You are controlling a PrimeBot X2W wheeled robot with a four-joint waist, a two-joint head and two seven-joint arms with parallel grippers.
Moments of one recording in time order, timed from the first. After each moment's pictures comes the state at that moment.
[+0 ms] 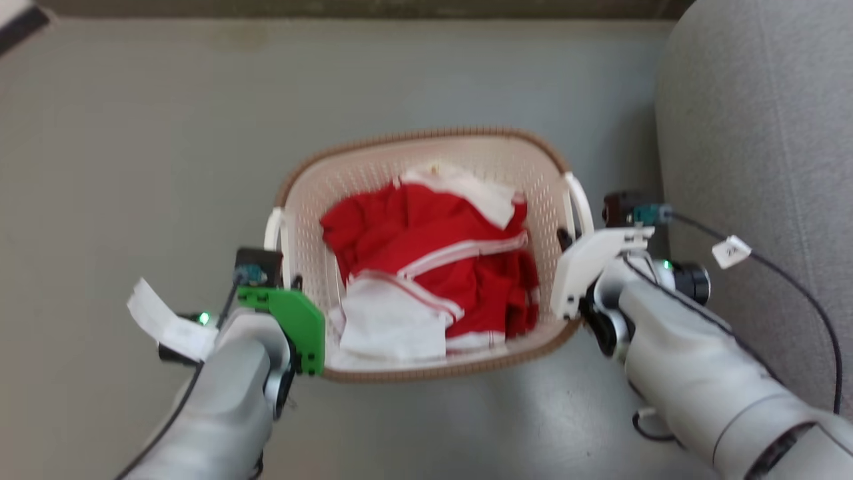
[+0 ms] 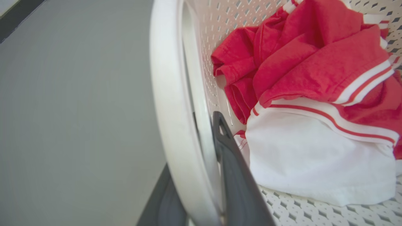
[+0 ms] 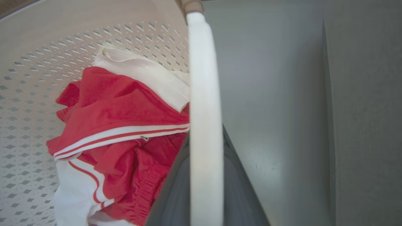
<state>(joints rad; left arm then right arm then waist) -0.67 0.01 -0.80 1.10 -0.69 0.06 -0.11 -0.73 -0.04 0.90 1.10 0.90 -0.13 -0.13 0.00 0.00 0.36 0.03</state>
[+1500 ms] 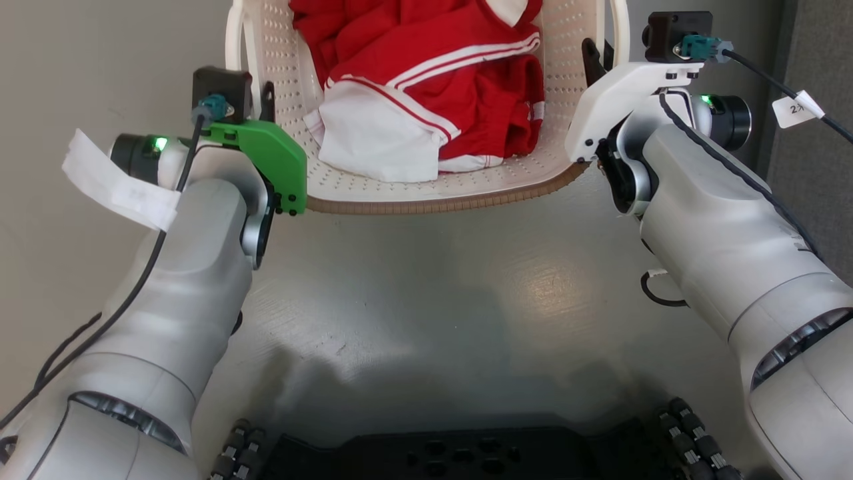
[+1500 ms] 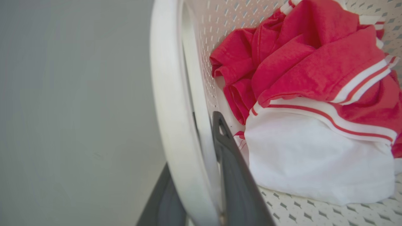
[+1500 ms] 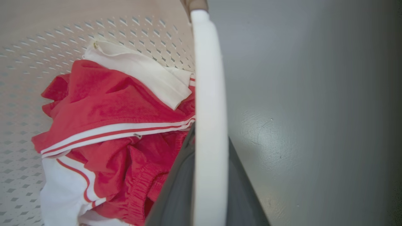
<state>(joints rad) -1.04 0.01 -0.79 1.13 -0.64 0.08 -0.21 -1.08 -0.05 0.85 1.16 0.87 -0.12 -0.22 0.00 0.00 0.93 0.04</state>
